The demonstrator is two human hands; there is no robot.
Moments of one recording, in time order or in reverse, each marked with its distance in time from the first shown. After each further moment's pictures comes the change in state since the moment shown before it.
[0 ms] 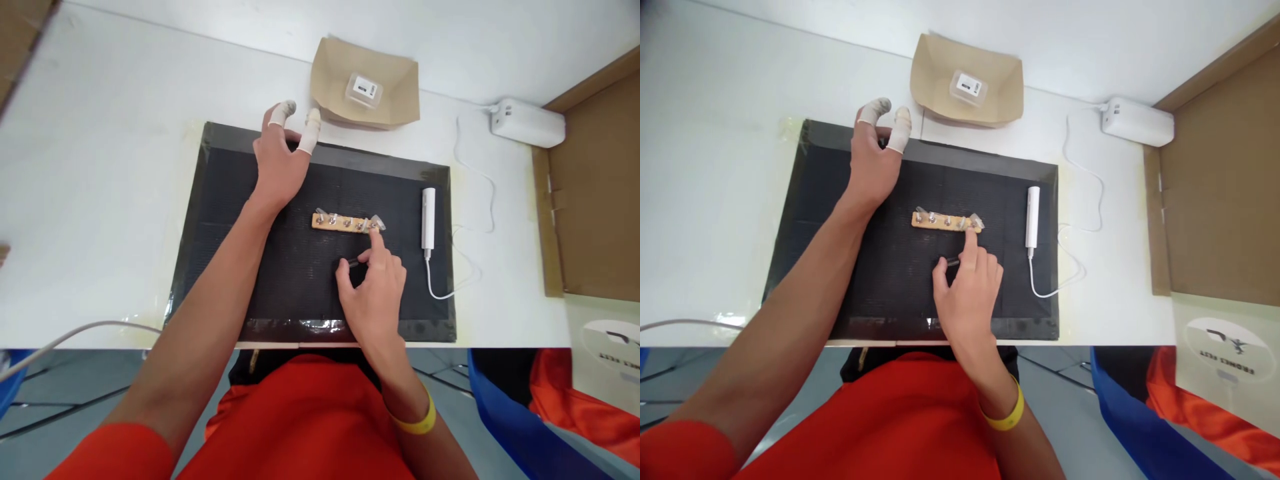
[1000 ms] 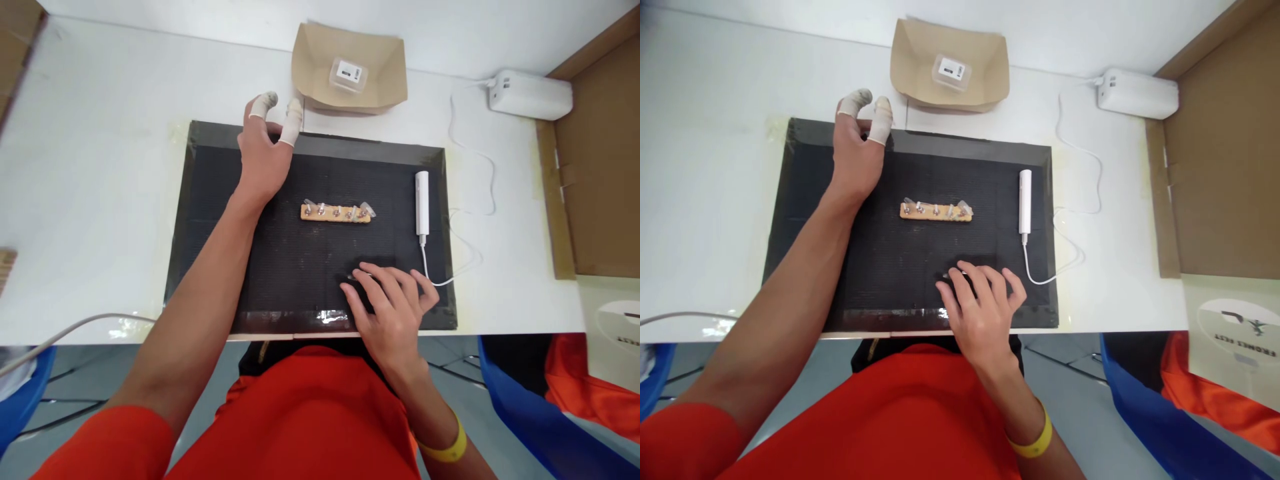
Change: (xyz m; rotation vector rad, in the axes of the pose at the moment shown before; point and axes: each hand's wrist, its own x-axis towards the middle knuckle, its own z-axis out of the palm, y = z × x) left_hand -0.001 0.008 -0.006 0.031 -0.058 -0.016; right_hand -0.036 0.038 -0.030 -0.072 0.180 -0.366
